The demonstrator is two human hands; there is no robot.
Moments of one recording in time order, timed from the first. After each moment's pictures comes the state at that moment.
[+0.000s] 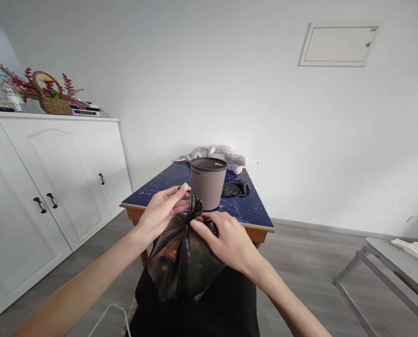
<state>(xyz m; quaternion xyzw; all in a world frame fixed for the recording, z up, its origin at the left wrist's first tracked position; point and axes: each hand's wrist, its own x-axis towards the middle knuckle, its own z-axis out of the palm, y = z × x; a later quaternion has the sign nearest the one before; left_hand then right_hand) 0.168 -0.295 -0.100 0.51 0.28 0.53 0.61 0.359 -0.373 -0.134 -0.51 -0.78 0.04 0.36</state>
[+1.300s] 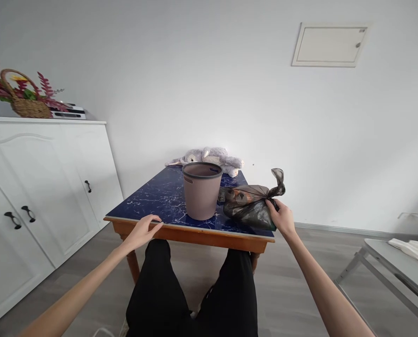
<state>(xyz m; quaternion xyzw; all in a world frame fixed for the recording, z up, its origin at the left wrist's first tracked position) 0.052 -0.131 -0.251 0.80 0.50 0.29 0.17 0.592 -0.219 -0.236 -0.69 -0.52 0.00 0.51</state>
